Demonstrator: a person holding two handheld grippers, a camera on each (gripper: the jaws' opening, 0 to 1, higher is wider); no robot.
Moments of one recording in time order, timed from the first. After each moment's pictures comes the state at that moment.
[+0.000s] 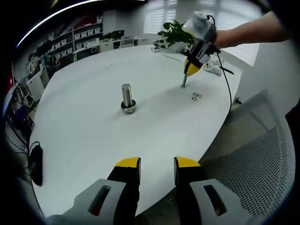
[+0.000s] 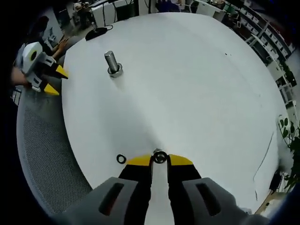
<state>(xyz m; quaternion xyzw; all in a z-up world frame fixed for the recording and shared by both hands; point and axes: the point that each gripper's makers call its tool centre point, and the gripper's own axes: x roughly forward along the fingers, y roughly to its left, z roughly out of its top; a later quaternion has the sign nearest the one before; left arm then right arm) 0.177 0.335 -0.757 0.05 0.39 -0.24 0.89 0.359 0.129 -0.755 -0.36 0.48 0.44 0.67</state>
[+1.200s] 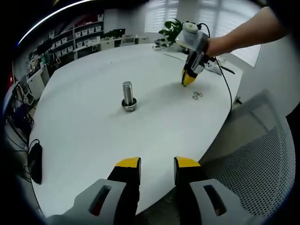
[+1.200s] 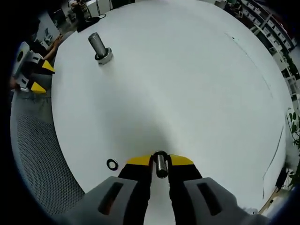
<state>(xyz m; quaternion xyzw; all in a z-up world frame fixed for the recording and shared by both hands) 0.176 0.337 -0.759 0.05 0.39 -0.24 0.89 0.361 0.127 -0.797 -0.36 0.52 0.42 0.65</state>
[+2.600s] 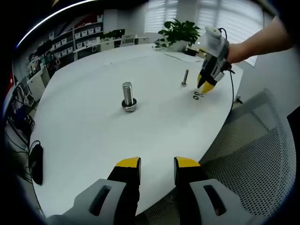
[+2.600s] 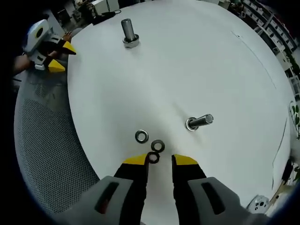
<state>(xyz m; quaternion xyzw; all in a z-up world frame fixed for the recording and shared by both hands) 0.177 0.338 -0.758 0.06 0.39 -0.24 0.89 0.299 0.104 -0.793 -0.35 0.52 0.45 0.64</state>
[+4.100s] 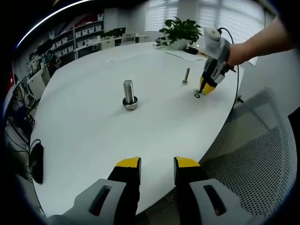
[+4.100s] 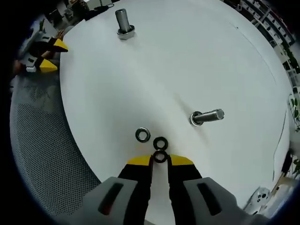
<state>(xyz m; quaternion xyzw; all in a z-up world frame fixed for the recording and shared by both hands) 0.176 0.339 -0.761 0.06 0.40 -0.23 0.88 0.297 0.104 -0.804 -0.37 0.55 0.40 0.63</state>
